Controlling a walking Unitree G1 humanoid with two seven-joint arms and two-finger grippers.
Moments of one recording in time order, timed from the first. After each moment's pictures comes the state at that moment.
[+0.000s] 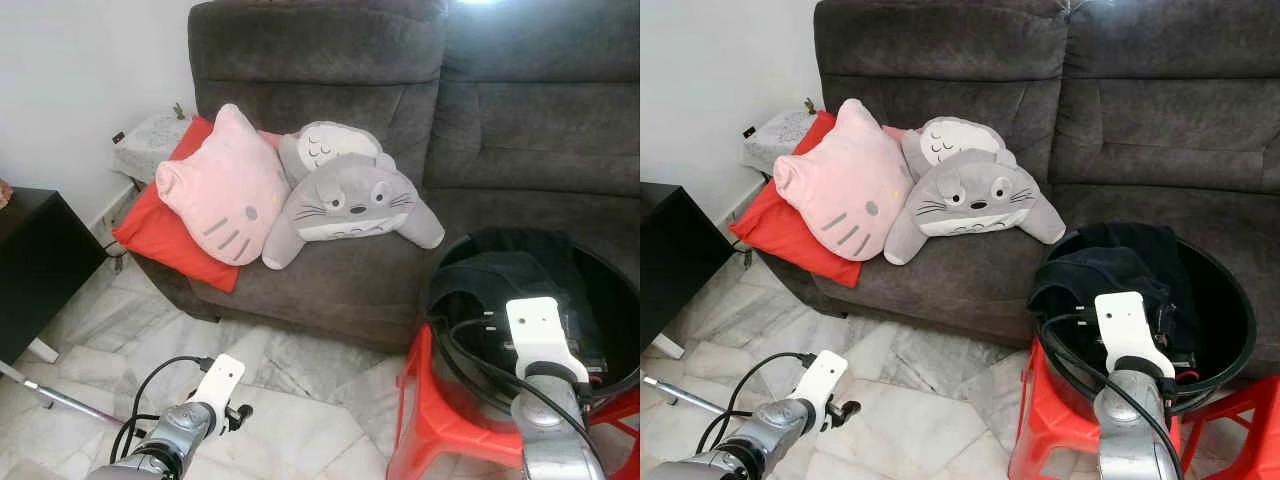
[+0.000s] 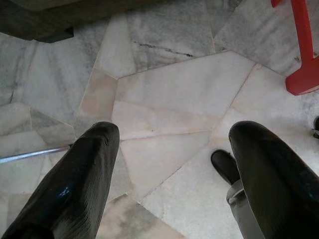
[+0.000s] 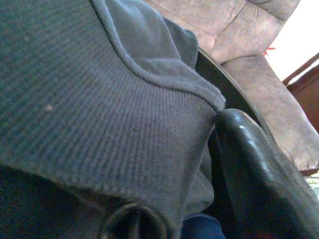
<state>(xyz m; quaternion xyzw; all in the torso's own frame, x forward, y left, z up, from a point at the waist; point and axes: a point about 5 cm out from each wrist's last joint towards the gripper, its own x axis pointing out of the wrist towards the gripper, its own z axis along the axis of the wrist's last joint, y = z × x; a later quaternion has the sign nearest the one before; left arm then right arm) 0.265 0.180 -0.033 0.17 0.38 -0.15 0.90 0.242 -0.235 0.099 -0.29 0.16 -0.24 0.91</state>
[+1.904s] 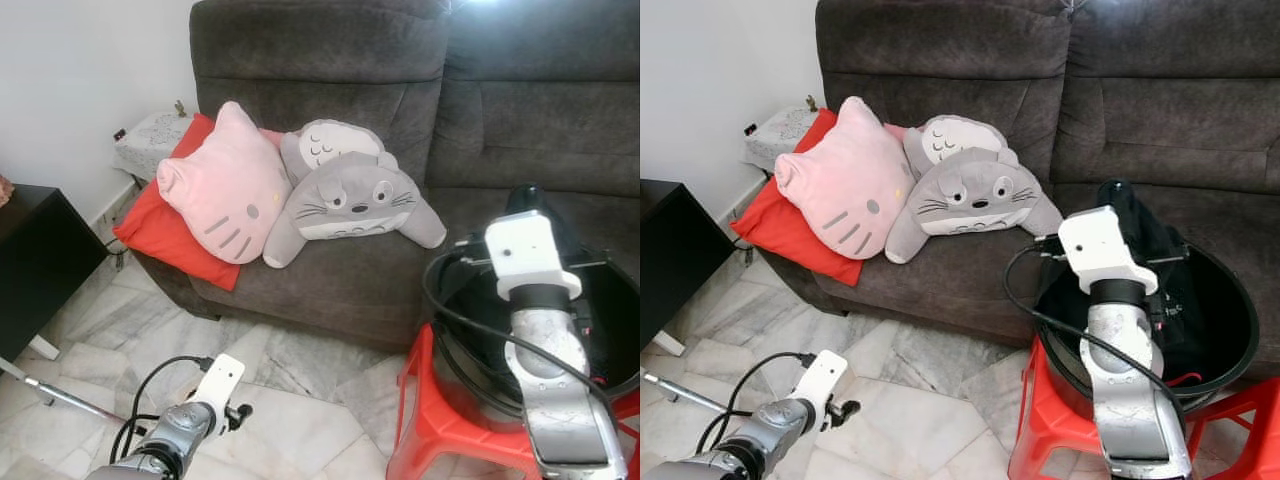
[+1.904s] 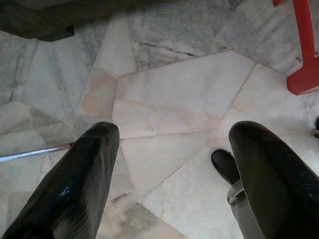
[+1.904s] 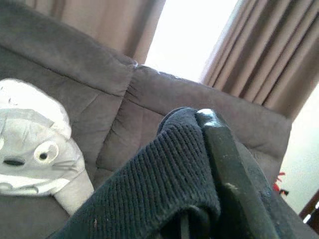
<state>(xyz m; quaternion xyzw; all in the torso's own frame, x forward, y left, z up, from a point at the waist) 0.265 0.180 -0.033 0.17 0.38 -0.15 0.90 0.276 -0.202 0.208 -0.29 -0.12 -0.16 0.94</state>
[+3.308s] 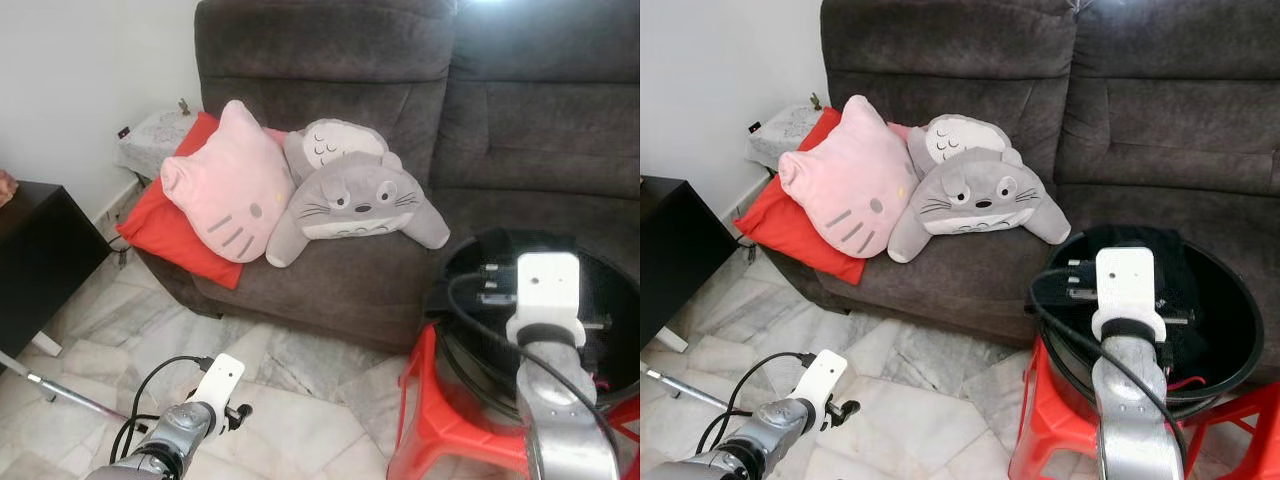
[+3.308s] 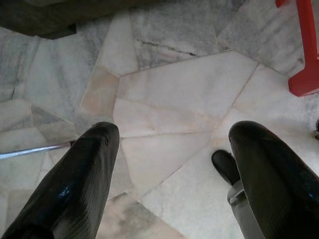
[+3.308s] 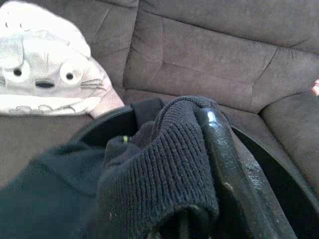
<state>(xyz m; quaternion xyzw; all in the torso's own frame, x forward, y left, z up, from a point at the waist) 0.266 0.181 -0.033 0.17 0.38 -0.15 0.90 0.243 -0.206 0.149 -0.20 0.06 -0.17 0.96</state>
